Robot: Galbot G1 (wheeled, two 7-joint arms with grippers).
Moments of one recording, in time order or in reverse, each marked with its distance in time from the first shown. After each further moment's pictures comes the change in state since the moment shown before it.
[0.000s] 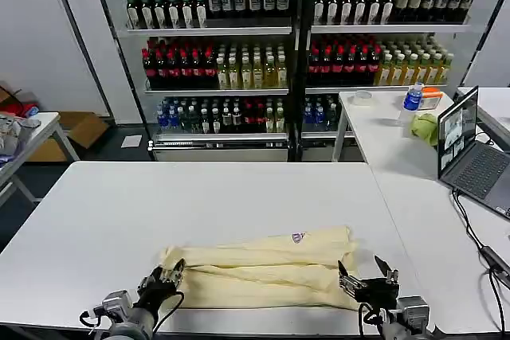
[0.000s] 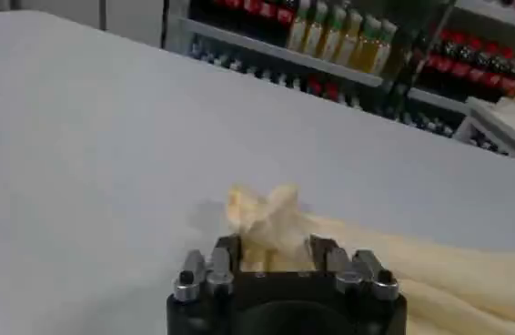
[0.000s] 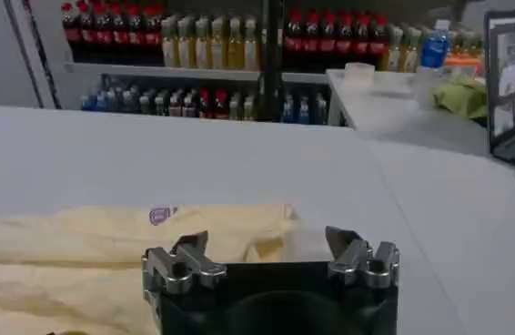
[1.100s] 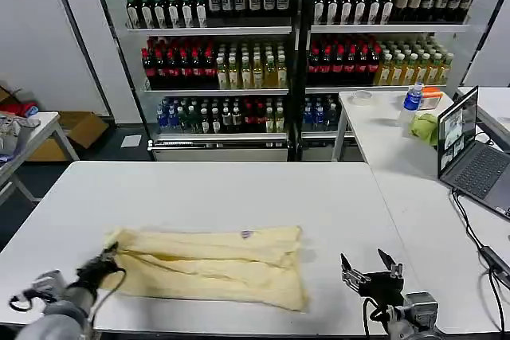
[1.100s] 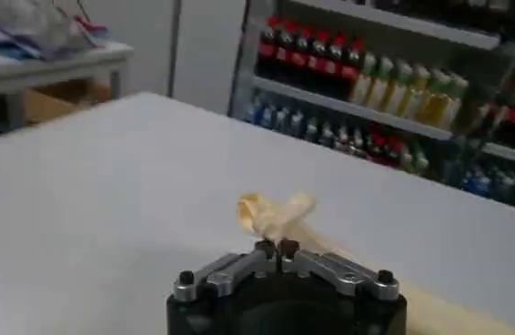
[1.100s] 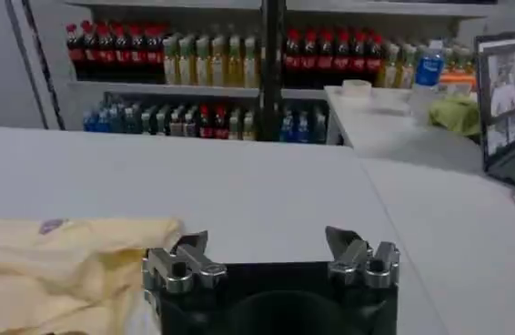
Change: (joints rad) left arm -0.045 0.199 -0.336 0.036 -0.188 0.043 0.010; right arm 0.020 -0.022 0.010 0.025 0.041 0.002 0.007
